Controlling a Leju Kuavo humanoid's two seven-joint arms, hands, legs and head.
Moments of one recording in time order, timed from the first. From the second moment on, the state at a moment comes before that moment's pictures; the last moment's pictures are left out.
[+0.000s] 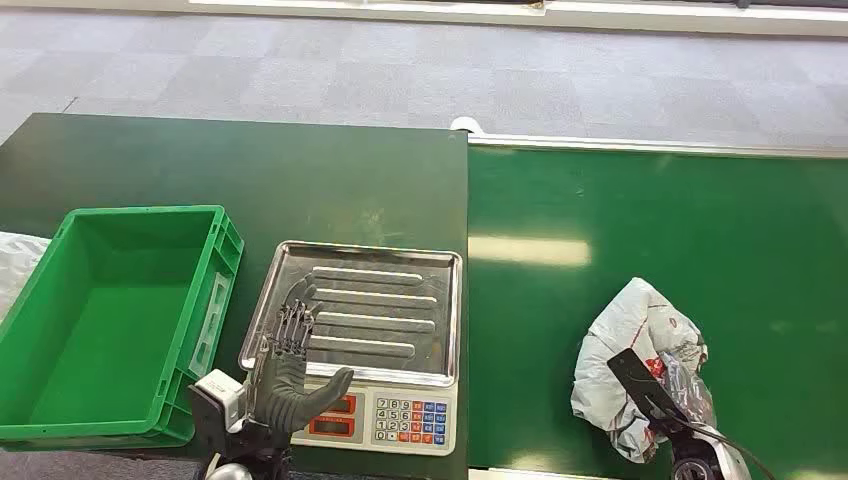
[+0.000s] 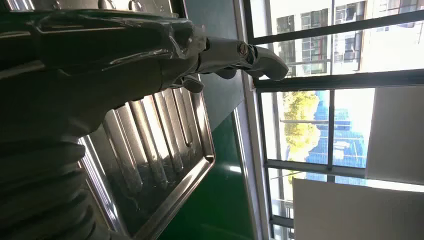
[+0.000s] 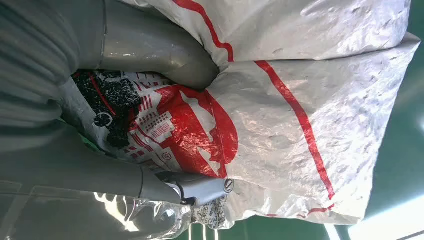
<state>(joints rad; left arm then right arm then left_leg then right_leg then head) 0.10 -0.15 -0.33 -1.57 -0.04 0.09 -0.51 -0.04 -0.08 -0.19 -1.17 0.87 0.07 -0.10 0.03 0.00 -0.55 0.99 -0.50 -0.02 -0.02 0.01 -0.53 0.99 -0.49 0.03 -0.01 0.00</state>
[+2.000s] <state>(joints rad) -0.11 -0.16 -0.34 -1.69 -0.06 0.18 -0.55 -0.56 0.25 0.31 -0.91 0.39 0.34 -0.33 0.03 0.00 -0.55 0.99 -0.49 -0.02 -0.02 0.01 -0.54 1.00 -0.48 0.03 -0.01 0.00</state>
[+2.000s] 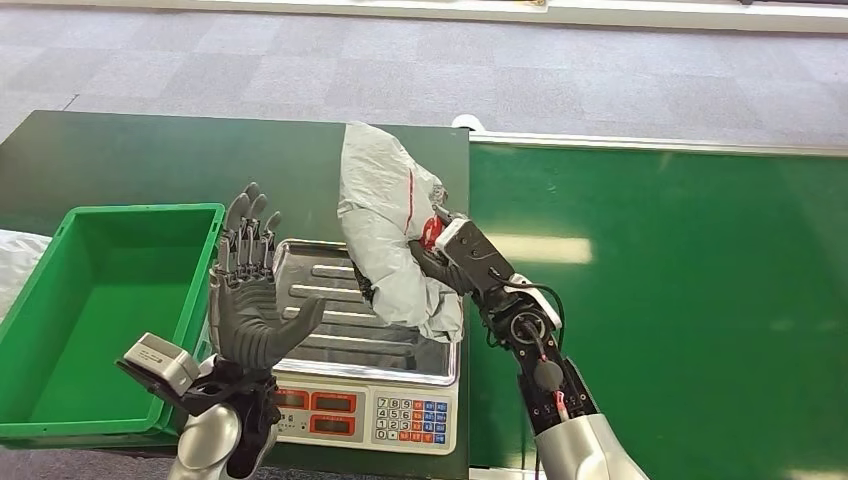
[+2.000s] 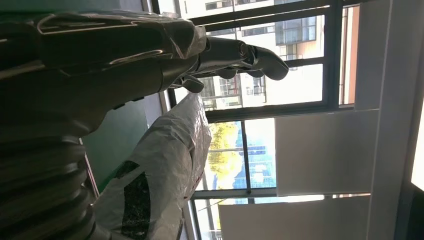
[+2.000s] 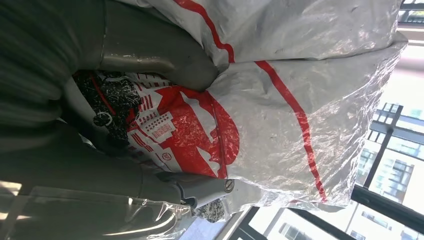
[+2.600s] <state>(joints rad) -0.15 -0.16 -0.36 -1.69 -0.05 0.19 -0.55 -0.58 0.25 0.48 -0.88 0.39 0.25 -0.26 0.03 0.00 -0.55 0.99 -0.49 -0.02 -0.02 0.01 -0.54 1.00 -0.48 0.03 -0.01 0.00</state>
